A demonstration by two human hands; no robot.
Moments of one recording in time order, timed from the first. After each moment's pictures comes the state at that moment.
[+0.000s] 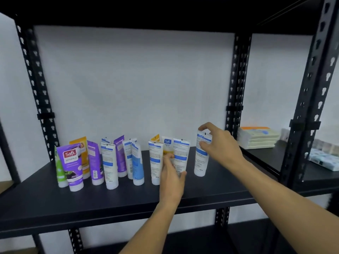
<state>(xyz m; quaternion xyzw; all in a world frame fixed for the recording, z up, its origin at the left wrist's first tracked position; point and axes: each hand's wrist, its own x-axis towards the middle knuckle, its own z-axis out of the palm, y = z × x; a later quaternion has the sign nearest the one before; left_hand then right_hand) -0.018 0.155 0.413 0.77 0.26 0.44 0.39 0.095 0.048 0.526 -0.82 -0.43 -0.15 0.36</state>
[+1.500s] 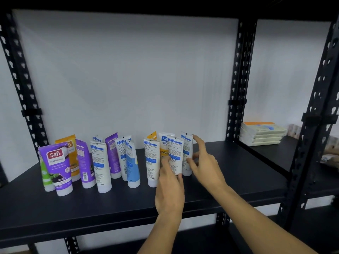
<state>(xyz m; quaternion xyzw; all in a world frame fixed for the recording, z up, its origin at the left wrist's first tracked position) -0.003 0.164 0.386 0.79 0.34 0.46 0.23 0.110 0.103 0.426 -0.76 -0.46 -0.07 0.45</state>
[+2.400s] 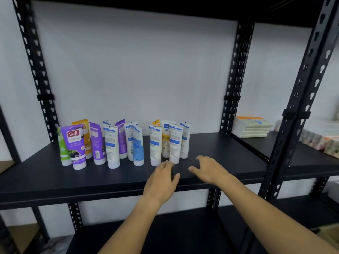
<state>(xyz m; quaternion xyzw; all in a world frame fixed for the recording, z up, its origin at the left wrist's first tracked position) -0.078 0.149 0.393 0.91 0.26 0.26 0.18 0.079 0.046 0.428 -0.89 -0.43 0.06 0.17</state>
